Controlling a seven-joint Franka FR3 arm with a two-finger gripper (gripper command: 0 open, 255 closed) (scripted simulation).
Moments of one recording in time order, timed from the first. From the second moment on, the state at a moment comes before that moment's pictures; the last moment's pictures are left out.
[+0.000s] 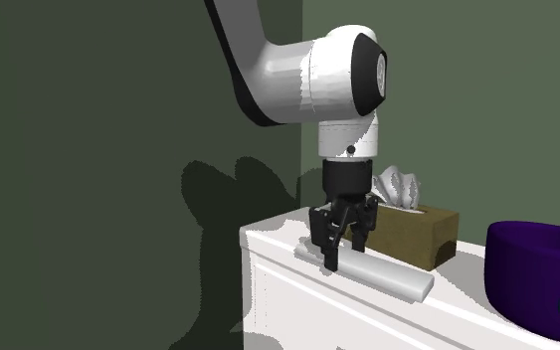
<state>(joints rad) -0.15 0.23 -0.49 -2.08 0.12 2.29 -1.10</state>
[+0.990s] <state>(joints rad) -0.14 0.18 -0.50 -2.05 0.08 2.21 -1.07</state>
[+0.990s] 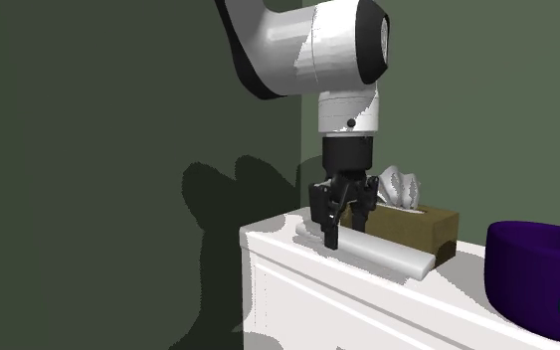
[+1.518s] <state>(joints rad) -0.14 0.13 -0.50 -1.99 0.05 2.11 -1.05</state>
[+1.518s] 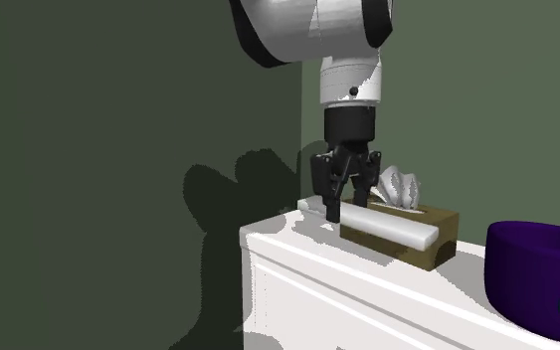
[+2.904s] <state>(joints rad) -0.17 0.05 -0.54 -1.84 0.01 1.89 -1.10</state>
